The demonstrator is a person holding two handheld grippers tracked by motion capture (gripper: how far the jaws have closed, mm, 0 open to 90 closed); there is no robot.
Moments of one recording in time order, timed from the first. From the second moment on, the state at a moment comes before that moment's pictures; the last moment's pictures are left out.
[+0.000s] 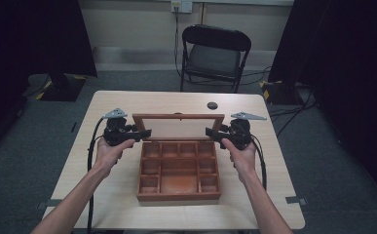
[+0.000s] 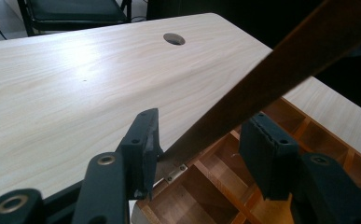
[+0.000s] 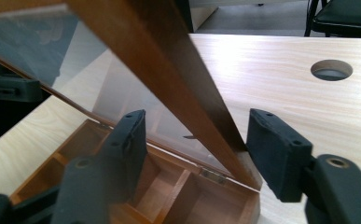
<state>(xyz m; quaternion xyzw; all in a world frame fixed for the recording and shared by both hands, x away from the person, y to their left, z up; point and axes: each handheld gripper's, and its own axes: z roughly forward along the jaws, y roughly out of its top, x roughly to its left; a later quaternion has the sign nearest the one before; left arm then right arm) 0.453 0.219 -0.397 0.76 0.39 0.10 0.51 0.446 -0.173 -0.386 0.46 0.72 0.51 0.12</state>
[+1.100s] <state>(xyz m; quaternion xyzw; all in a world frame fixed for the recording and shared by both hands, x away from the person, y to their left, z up) 0.422 0.220 -0.400 0.76 0.39 0.09 0.51 0.411 -0.175 -0.387 0.46 0.72 0.50 0.11</state>
